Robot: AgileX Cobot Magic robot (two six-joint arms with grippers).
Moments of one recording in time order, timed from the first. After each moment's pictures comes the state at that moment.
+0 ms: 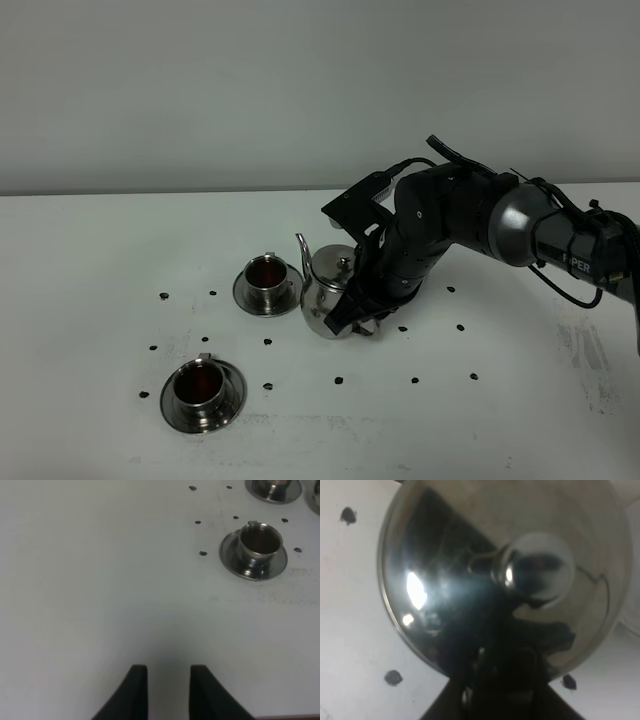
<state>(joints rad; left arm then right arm) 0.05 0.00 -0.45 -0.05 1.06 0.04 0.55 2.16 -1.67 0.08 0.80 -0.29</state>
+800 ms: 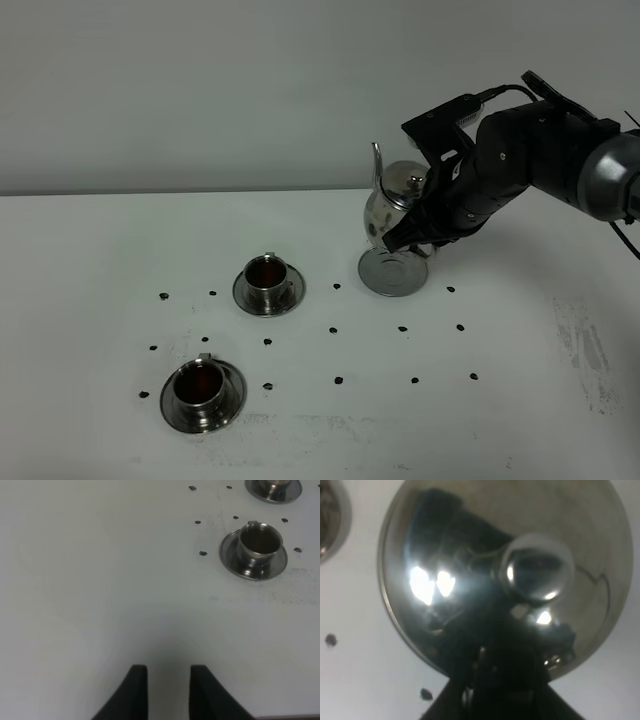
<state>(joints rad) 0.05 0.00 -0.45 -0.05 1.06 0.04 0.41 2.06 -1.68 0.00 0.74 -0.18</state>
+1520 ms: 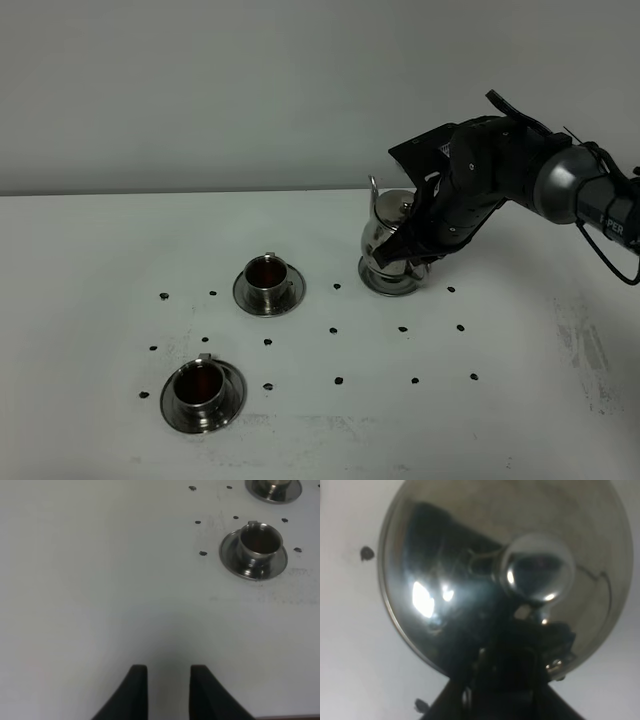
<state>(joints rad) 0.05 0.00 -0.45 -0.05 1.06 0.04 0.41 2.22 -1.83 0.00 0.84 -0.16</state>
